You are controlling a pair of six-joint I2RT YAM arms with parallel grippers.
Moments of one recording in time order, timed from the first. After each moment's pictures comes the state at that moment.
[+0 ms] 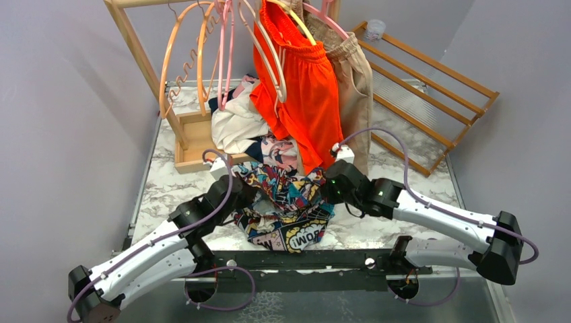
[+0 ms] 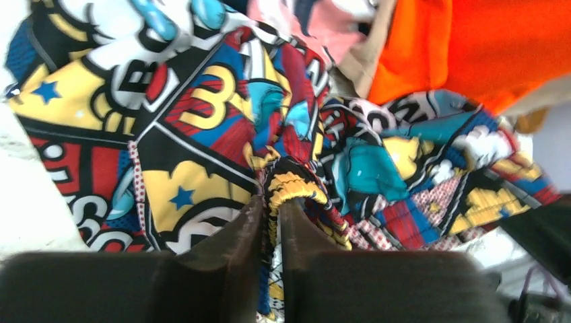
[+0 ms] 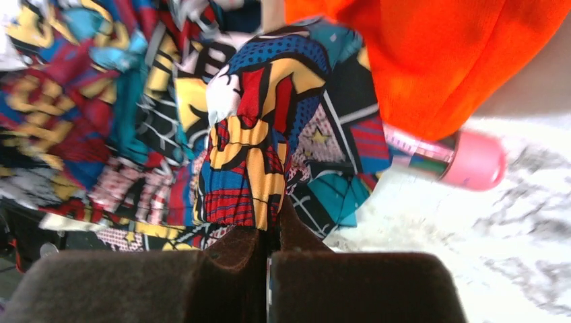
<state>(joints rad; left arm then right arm) -0.85 0.66 0.53 -0.49 -0.41 -0.96 1.00 1.11 0.79 -0.51 0.33 0.72</state>
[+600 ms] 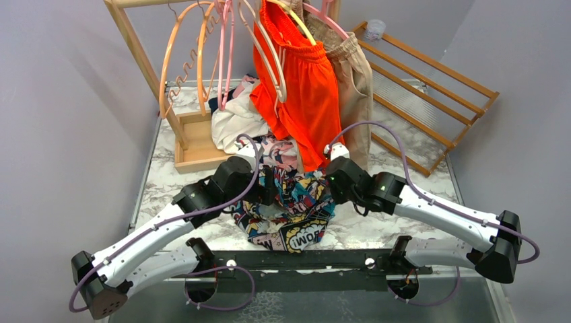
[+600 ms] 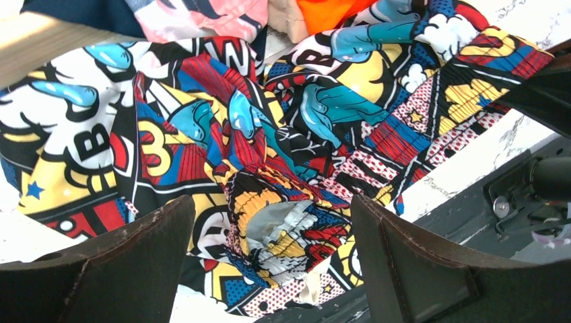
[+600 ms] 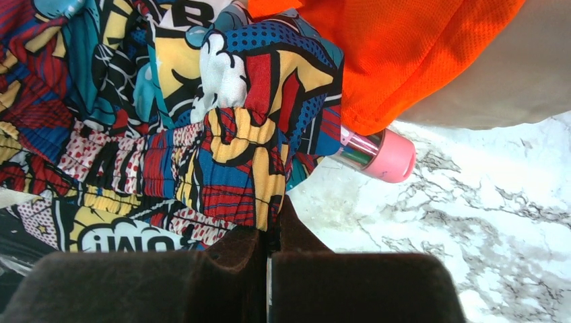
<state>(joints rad) -0.85 0.85 0.79 -0.58 -0.14 -0.50 1.00 1.13 0.94 -0.72 0.38 0.42</state>
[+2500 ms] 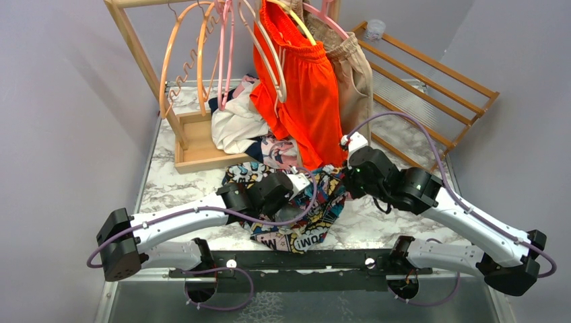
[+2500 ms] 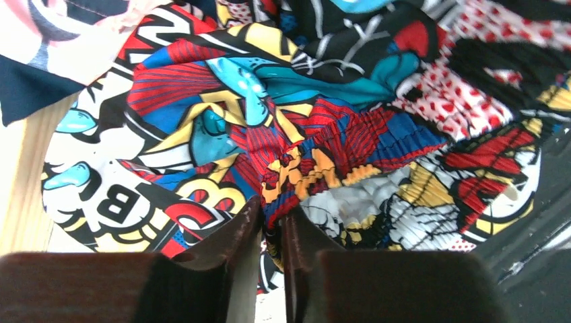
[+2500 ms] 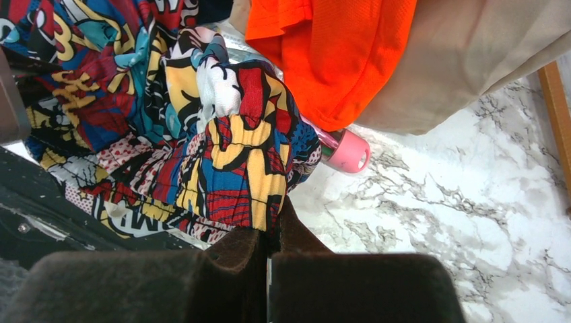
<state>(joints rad) -1.10 1.16 0.84 -0.60 -0.24 -0.02 0.95 1.00 1.11 -0.92 0.36 0.30</state>
